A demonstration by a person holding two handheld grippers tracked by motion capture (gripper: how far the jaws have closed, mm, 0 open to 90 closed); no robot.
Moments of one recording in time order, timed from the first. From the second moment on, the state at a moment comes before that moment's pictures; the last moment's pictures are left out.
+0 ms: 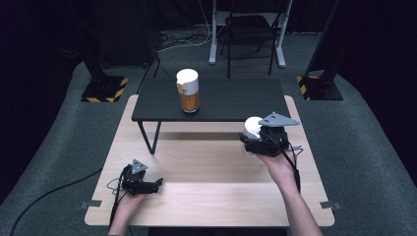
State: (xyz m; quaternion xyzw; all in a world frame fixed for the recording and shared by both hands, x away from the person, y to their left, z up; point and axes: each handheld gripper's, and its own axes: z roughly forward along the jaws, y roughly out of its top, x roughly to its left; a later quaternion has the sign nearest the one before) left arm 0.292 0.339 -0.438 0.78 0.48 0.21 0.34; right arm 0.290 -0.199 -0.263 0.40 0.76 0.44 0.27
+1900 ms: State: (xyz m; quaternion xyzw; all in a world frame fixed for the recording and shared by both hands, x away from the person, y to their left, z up) left arm 0.293 0.339 -0.438 0.78 0.48 0.21 0.34; right arm 0.355 -0.166 -0.192 0.41 0.73 0.45 0.31
